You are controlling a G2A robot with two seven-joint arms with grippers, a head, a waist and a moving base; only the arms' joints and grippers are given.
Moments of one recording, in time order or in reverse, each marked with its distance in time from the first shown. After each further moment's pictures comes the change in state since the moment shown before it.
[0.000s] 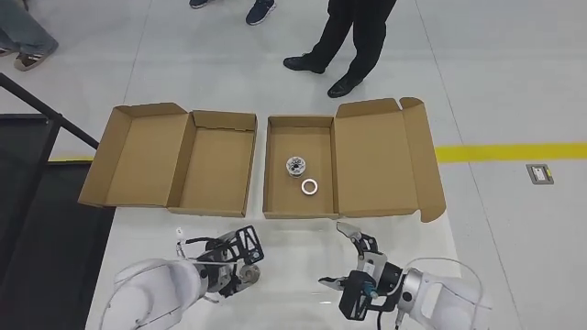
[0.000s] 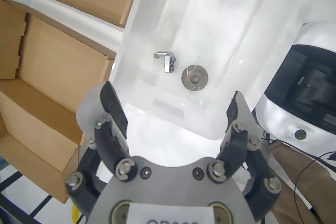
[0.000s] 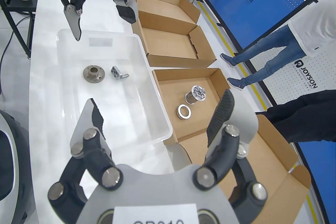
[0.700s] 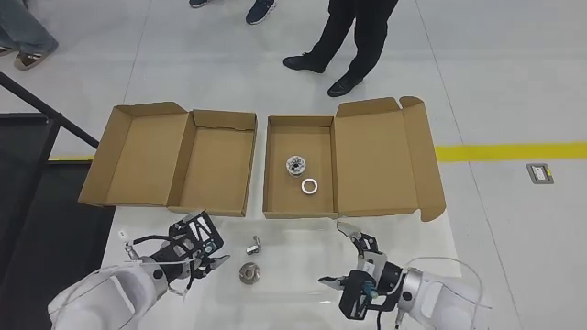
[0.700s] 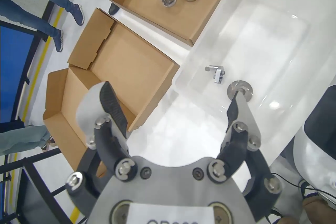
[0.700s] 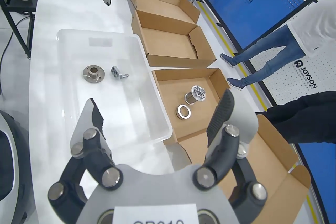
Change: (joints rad) left arm 0.207 -0.042 -0.334 -0.103 0.243 -0.053 0.480; right arm 0.000 0.000 0.000 0.000 0.000 0.000 0.000
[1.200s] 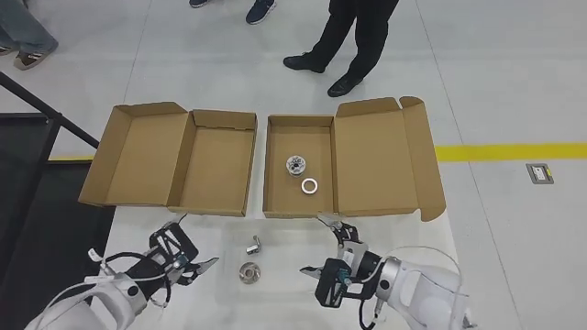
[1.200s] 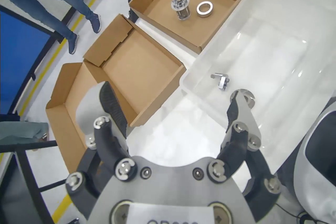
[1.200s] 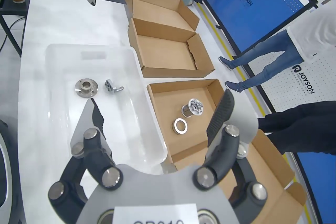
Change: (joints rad) left arm 0.125 -0.003 -0.113 -0.007 0.054 0.045 0.236; right arm 0.078 -0.026 -0.086 0.015 0.036 0.029 0.111
